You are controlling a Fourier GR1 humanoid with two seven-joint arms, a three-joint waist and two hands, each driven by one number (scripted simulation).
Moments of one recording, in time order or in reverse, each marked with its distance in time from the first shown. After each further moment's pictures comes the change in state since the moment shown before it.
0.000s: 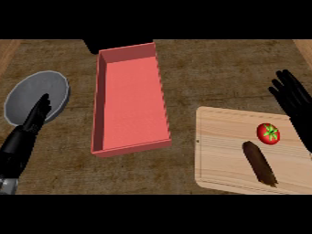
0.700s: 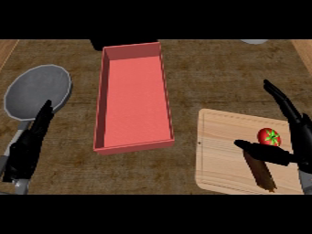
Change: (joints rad) left arm 0.010 -0.068 -0.012 0.030 -0.050 0.106 0.119; right arm 0.054 0.001 0.153 -0.017 0.669 -0.333 -0.312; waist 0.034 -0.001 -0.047
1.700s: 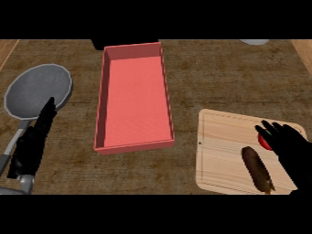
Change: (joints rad) left arm -0.024 -0.031 0.007 -0.006 -0.043 0.009 0.057; right arm 0.085 -0.343 0.248 -0.253 0.539 0.540 0.627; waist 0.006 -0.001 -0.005
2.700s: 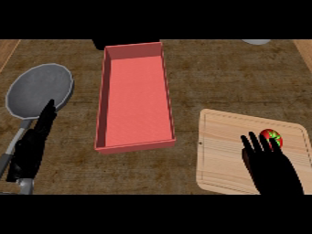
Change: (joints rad) left arm 0.042 -0.078 0.081 -0.044 -0.090 -0.079 0.028; right arm -0.006 0.293 0.089 0.072 0.265 0.241 0.282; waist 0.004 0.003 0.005
